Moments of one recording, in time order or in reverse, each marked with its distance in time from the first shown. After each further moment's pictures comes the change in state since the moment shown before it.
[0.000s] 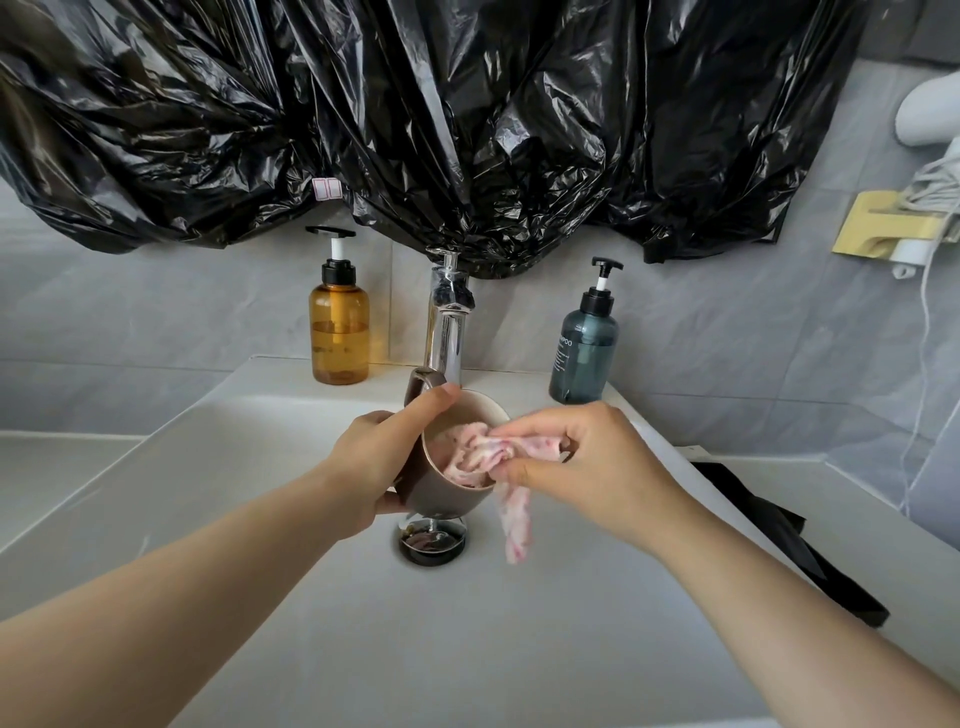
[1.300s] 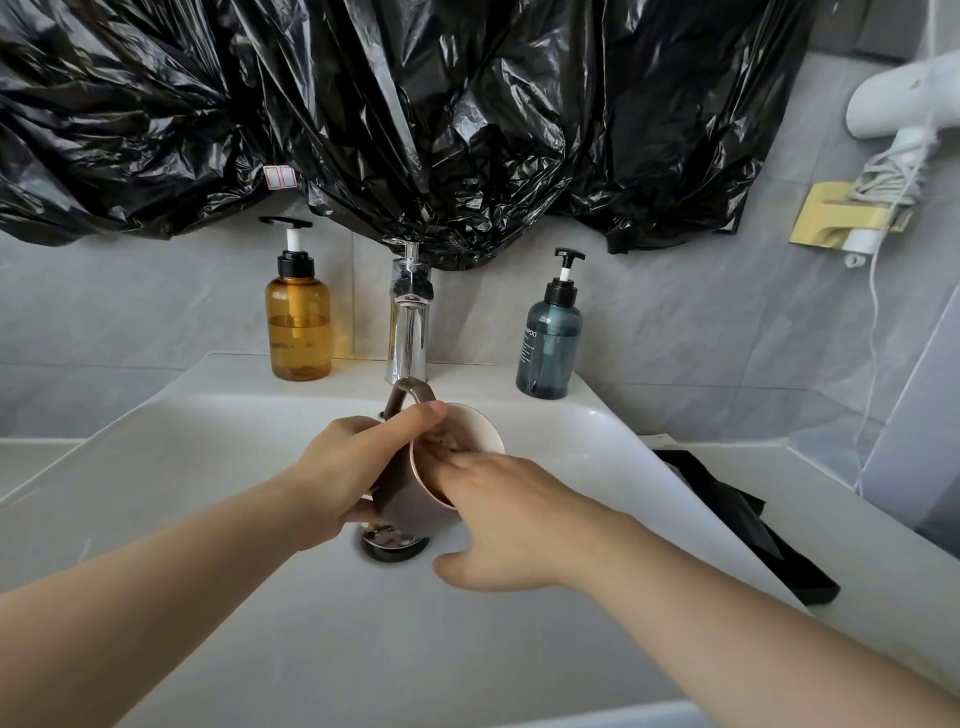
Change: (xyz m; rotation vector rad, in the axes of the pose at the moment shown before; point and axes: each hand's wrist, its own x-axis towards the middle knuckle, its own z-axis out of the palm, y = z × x) left_hand -0.016 -0.002 0.014 0.091 -0.082 0.070; right_hand -0.006 -0.006 0.027 -0.724 -0.435 -0.162
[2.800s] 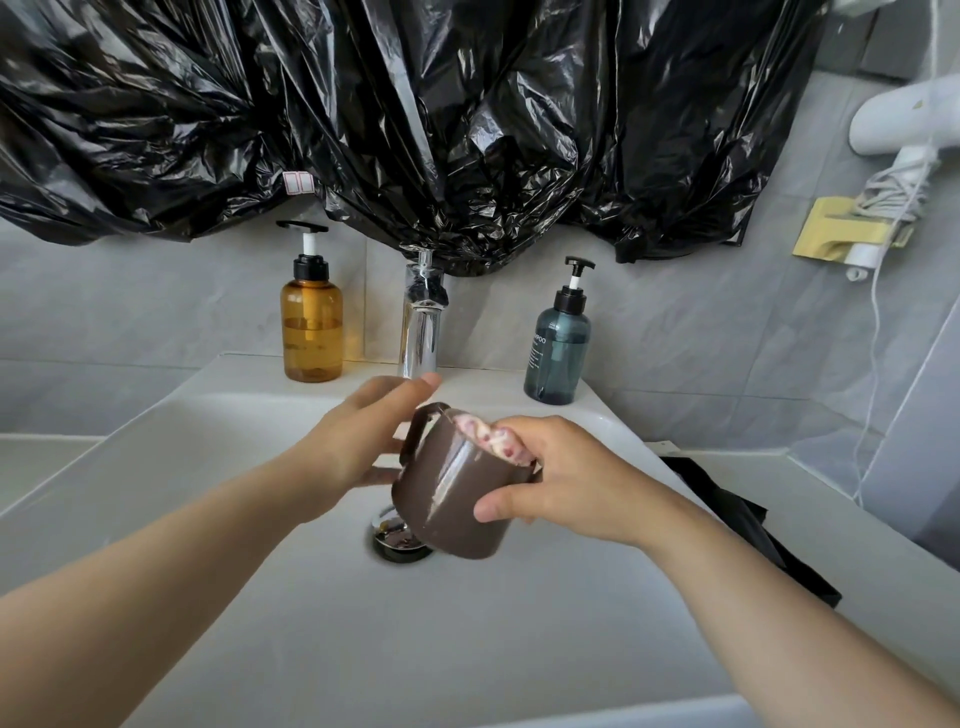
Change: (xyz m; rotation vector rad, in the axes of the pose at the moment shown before) left_hand 0.003 0.014 -0.017 0.043 -0.078 0.123; right_hand -0.012 0.028 -0.019 0.756 0.125 0.108
